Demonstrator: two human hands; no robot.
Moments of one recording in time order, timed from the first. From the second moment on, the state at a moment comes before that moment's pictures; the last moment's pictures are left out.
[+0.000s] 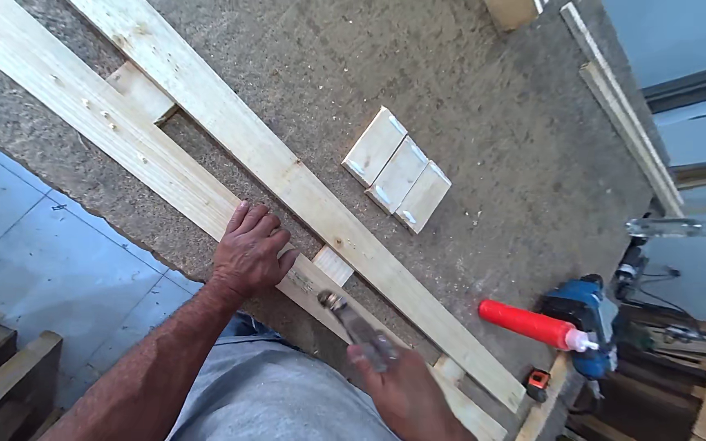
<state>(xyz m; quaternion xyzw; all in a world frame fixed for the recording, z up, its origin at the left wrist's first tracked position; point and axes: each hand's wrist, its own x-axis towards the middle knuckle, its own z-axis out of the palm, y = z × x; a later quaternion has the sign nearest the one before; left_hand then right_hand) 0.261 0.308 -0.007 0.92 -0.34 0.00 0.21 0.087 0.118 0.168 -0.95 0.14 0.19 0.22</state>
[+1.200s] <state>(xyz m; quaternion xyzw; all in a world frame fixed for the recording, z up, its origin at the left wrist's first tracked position) 0.258 0.310 -0.012 0.92 -0.33 0.00 0.23 0.172 0.108 0.220 -0.78 0.28 0.37 0.43</state>
